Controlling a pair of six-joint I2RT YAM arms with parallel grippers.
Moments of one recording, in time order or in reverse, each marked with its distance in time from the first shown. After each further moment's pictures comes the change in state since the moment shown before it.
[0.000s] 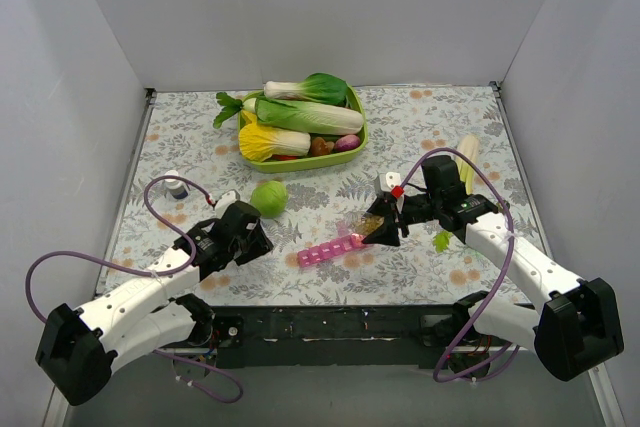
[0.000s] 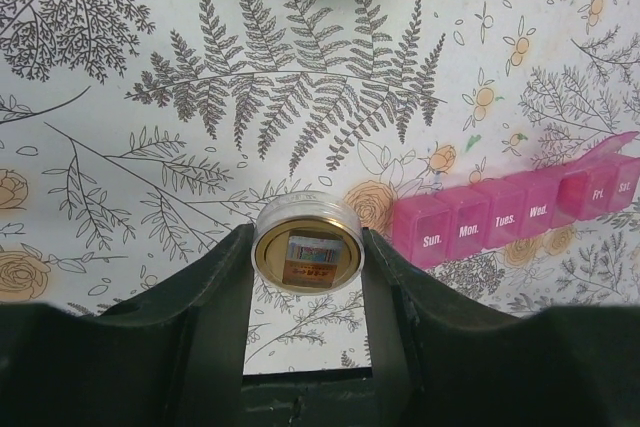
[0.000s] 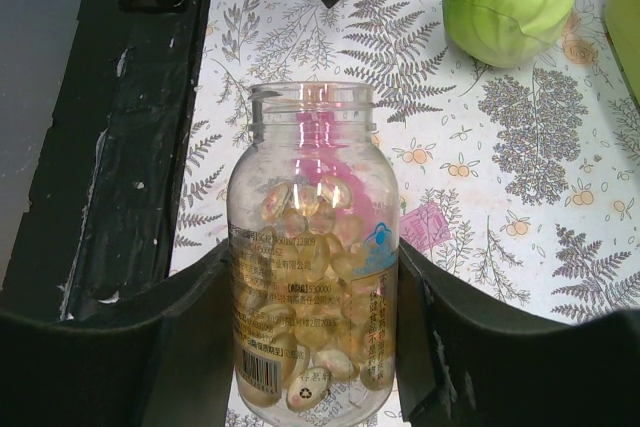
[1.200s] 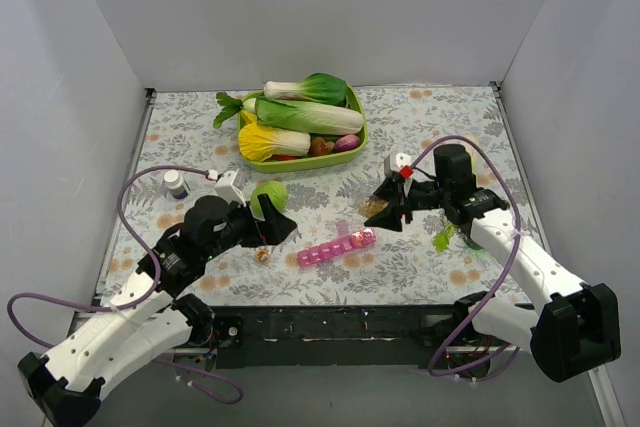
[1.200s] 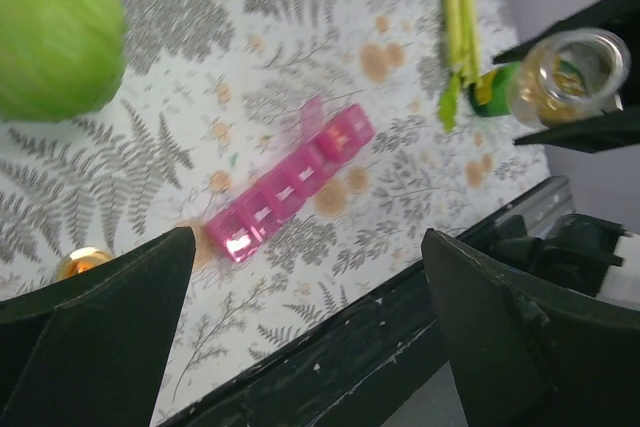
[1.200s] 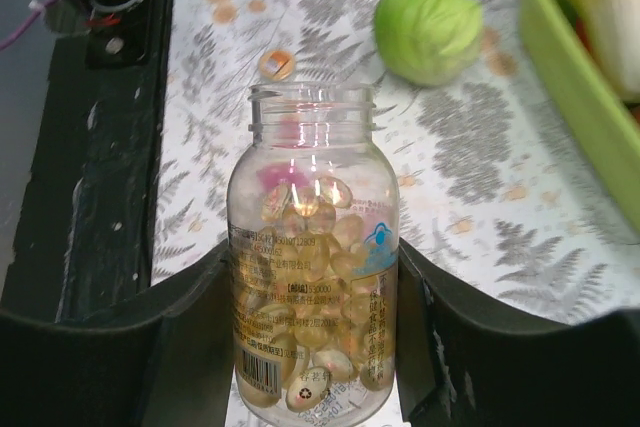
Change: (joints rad) left arm 0.005 -0.232 0.077 0.149 0.235 0.306; right arm -0.061 -0.006 0.024 0.066 -0.013 0.112
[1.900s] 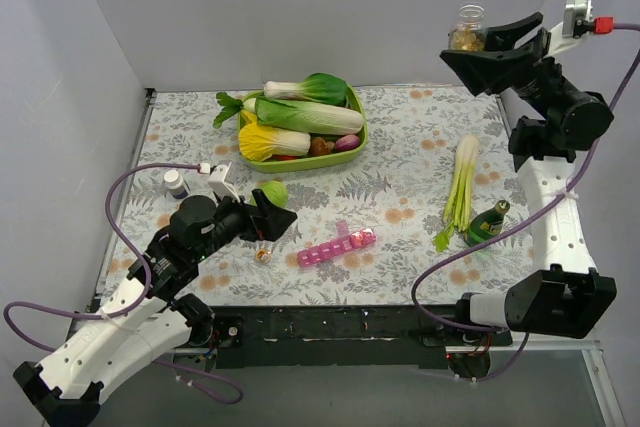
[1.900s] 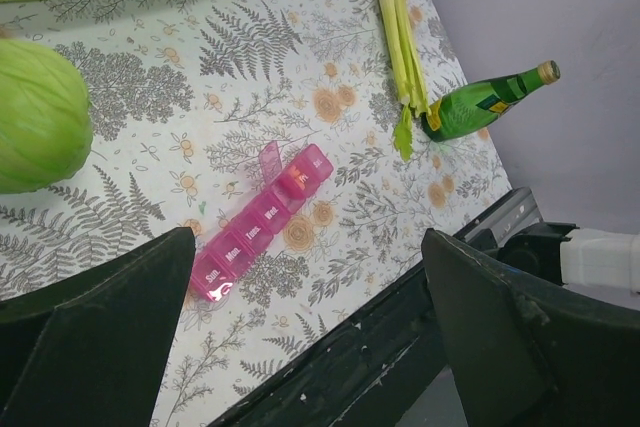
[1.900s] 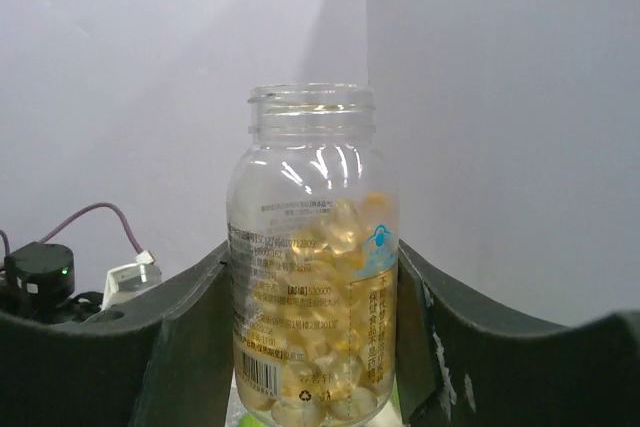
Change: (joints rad) left arm 0.000 -0.069 0.049 0.095 0.037 0.068; right arm -0.409 0.211 0.645 1.206 0.093 1.489
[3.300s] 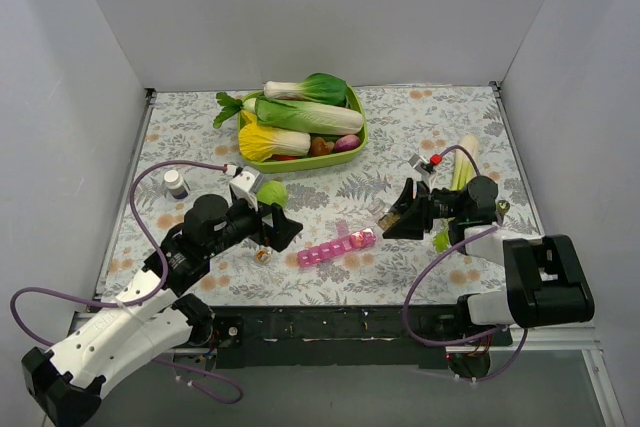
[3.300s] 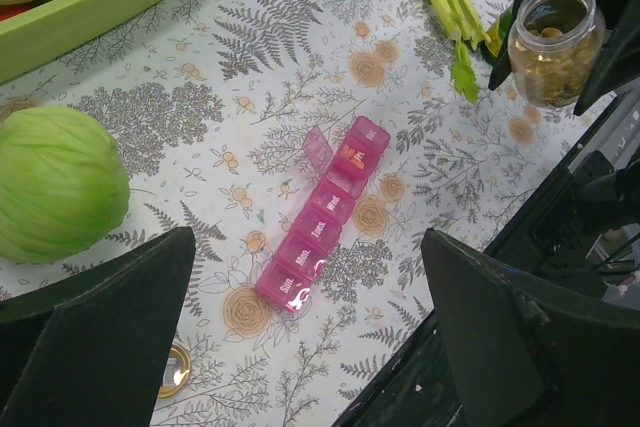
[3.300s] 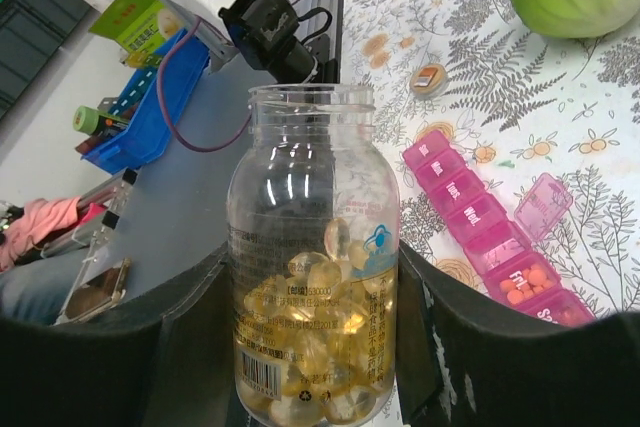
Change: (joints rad) left arm 0.000 0.062 -0.074 0.121 0.095 0.327; right arm 0.162 0.017 -1.028 0.311 -0.548 -0.113
